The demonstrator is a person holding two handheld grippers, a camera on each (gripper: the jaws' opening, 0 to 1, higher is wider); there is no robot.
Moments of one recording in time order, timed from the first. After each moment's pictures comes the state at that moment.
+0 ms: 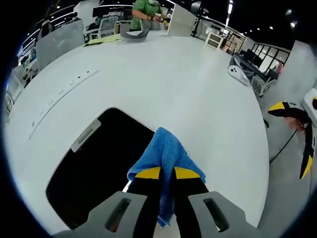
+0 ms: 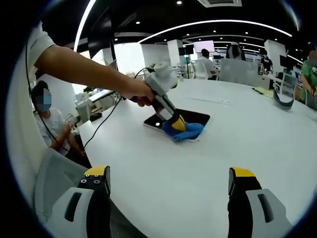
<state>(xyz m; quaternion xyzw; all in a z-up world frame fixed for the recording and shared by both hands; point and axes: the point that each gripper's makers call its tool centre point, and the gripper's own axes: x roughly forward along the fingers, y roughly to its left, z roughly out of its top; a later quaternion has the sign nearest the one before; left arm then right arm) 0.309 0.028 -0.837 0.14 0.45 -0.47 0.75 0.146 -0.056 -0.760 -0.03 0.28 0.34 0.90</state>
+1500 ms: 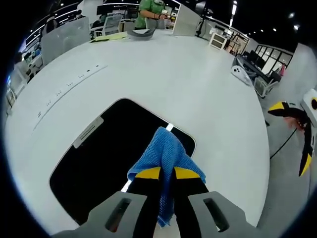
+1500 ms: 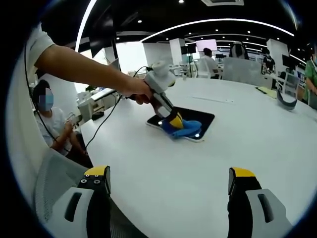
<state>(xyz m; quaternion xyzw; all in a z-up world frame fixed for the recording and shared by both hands) 0.309 0.053 -0.837 0.13 0.45 -0.46 0.75 0.145 -0.044 -0.762 -0.03 0.28 0.35 0.89</state>
